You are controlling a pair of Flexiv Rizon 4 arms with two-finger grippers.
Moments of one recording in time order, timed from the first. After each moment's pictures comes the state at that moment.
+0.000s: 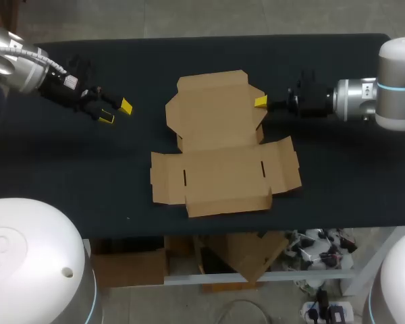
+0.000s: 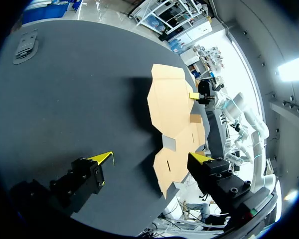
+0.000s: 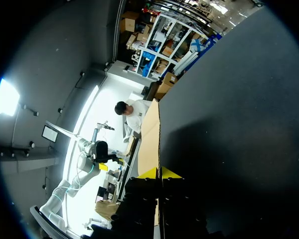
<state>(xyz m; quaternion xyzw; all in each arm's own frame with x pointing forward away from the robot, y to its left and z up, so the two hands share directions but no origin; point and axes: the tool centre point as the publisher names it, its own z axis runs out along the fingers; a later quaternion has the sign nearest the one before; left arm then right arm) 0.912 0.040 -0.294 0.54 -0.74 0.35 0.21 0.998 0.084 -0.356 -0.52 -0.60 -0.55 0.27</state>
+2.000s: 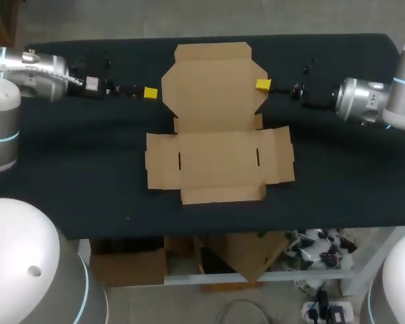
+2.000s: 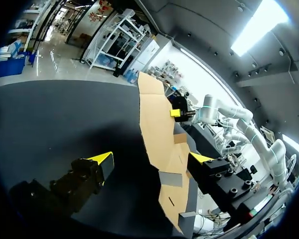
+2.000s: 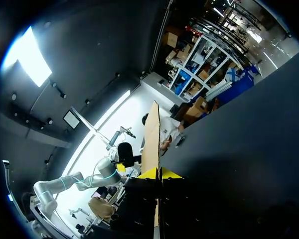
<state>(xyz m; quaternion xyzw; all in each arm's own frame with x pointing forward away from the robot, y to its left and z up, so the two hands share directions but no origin) 0.966 -0.032 -0.273 0.36 -0.74 0.55 0.13 1.004 0.089 -0.293 -0.40 -0.59 -0.67 0.21</state>
